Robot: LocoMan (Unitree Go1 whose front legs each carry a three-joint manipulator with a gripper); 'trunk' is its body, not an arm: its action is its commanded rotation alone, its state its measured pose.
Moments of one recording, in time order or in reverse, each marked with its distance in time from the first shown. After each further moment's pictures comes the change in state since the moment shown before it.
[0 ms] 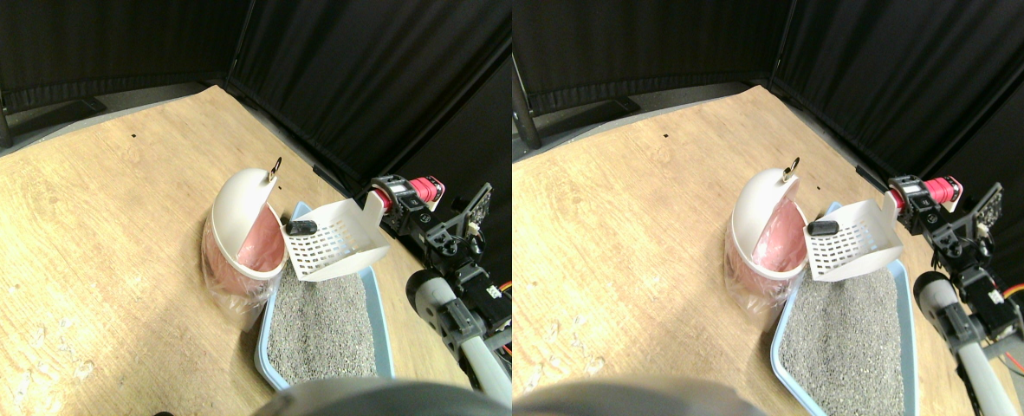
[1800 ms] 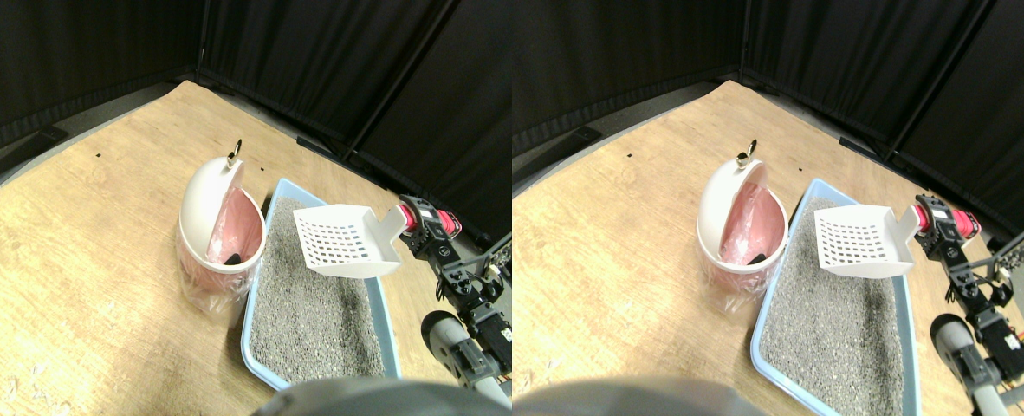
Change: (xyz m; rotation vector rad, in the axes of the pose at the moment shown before) right arm -0.064 -0.069 -0.076 0.390 -0.099 -0.318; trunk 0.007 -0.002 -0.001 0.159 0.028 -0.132
